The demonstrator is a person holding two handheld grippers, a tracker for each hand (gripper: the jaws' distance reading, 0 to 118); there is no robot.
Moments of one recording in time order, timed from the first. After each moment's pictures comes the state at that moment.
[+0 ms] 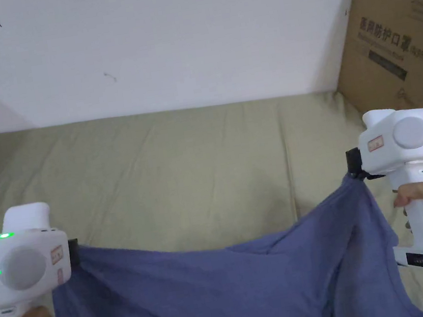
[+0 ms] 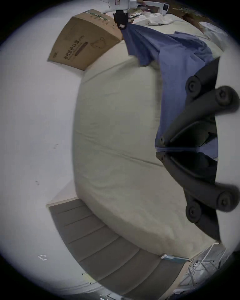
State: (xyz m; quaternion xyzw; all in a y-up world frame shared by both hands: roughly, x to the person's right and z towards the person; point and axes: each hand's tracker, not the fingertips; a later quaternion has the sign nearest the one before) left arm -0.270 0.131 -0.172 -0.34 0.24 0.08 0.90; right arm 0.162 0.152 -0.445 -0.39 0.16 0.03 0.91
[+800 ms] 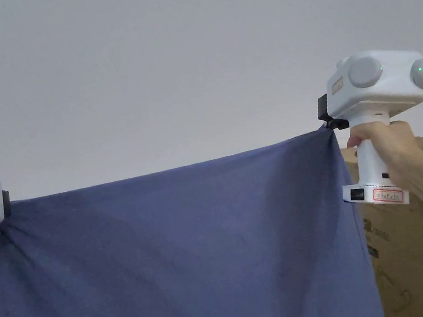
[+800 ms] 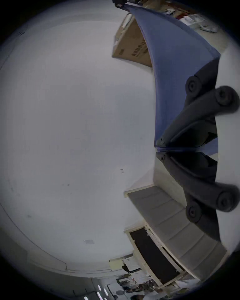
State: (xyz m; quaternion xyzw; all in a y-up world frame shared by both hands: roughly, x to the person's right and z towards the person) left arm -0.337 0.446 -0.295 -0.10 0.29 0.01 0.95; right arm 0.160 0.504 -0.510 -0.11 0.11 -0.09 0.98
